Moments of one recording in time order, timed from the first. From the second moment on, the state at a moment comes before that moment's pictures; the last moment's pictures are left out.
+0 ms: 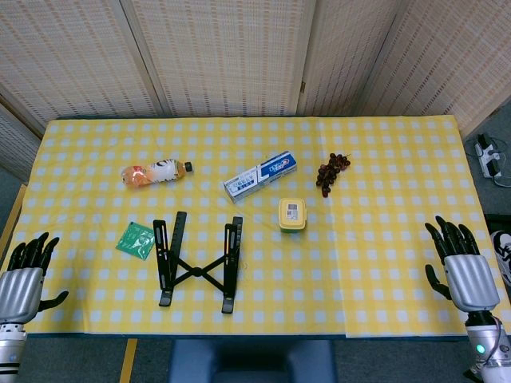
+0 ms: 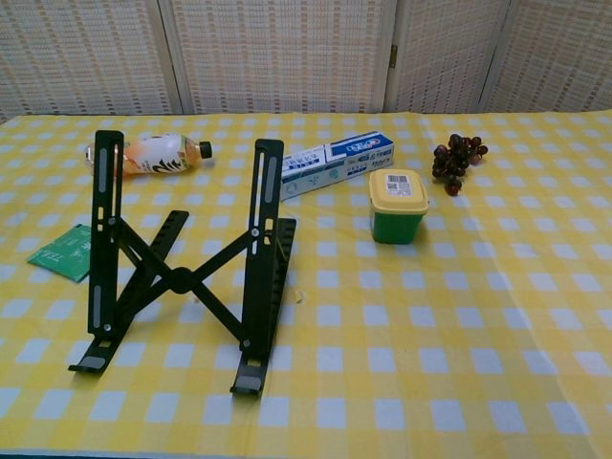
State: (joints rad) left arm -0.12 -1.15 -0.06 -1.64 1.37 1.40 0.22; right arm 0.10 -1.13 0.06 -1.62 -1.49 1.44 -0.11
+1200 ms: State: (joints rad) left arm -0.31 -1.22 -0.12 -1.50 1.41 1.14 -0.27; right arm 0.07 -1.10 0.06 -1.64 -1.56 1.54 -0.06
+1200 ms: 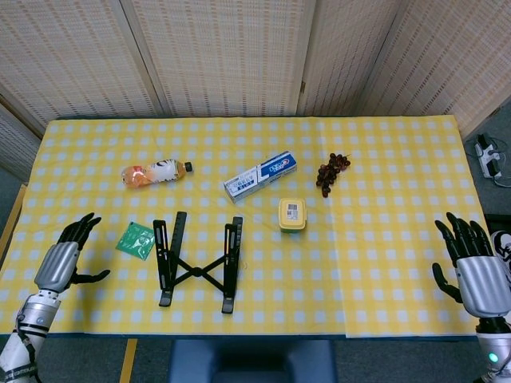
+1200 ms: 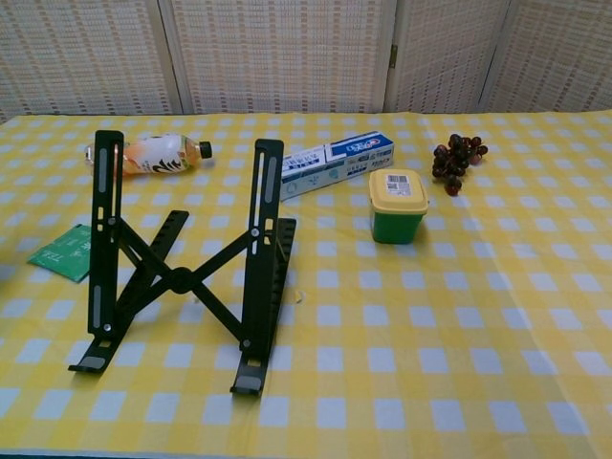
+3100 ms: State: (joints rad) left arm -0.66 -1.32 0.13 -1.25 1.82 1.26 -1.60; right arm 0.33 -1.18 0.00 -1.67 -1.75 1.23 0.33
